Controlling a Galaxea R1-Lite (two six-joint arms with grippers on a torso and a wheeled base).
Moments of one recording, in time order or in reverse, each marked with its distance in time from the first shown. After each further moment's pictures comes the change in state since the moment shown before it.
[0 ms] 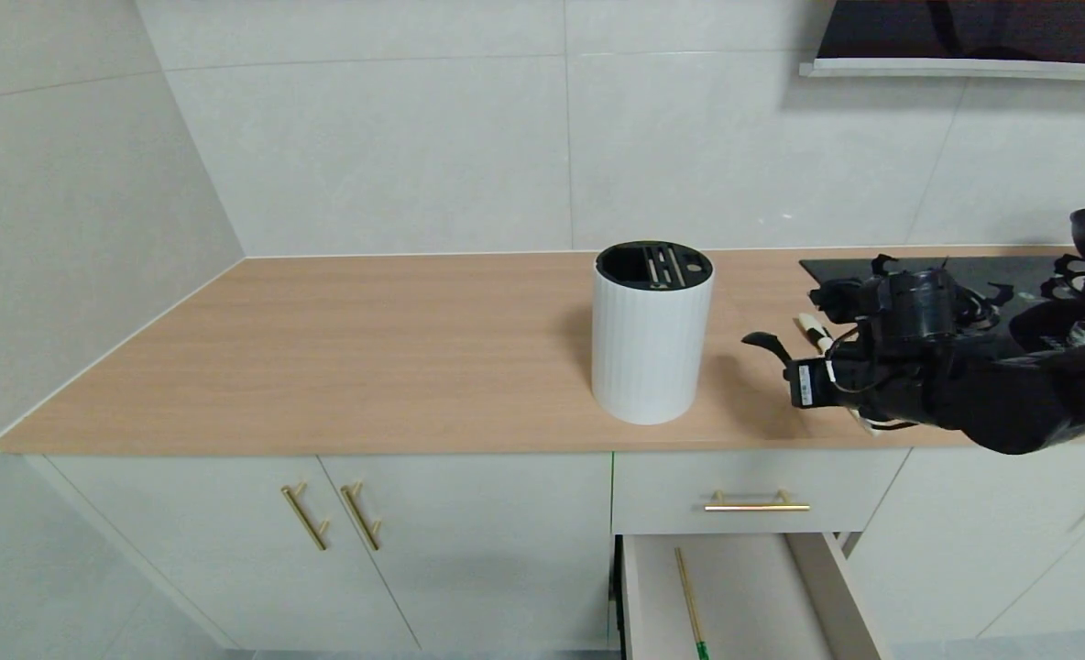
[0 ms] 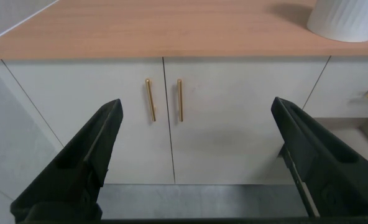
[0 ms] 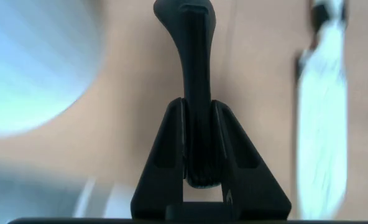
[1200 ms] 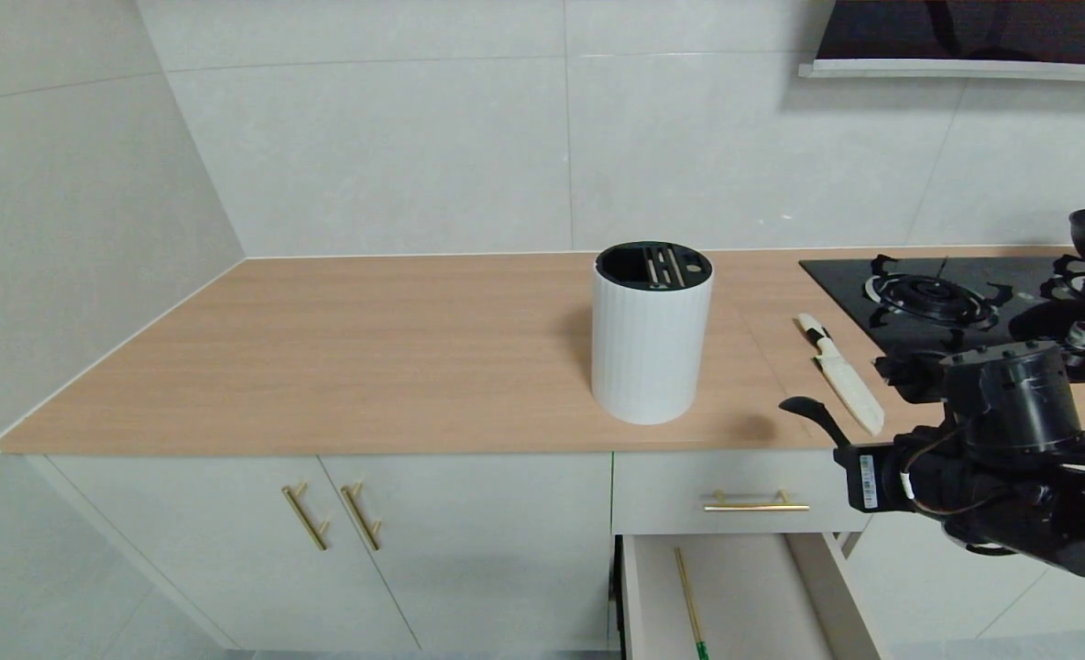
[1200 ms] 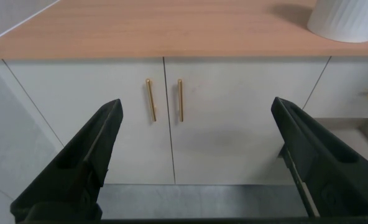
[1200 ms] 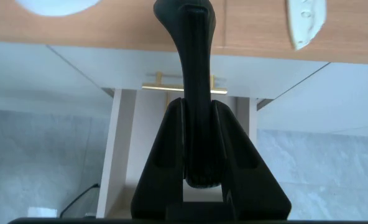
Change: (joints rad) left arm 0.000 0.000 0.000 0.000 0.000 0.000; right arm 0.158 -0.321 0.435 -0.009 -0.159 0.138
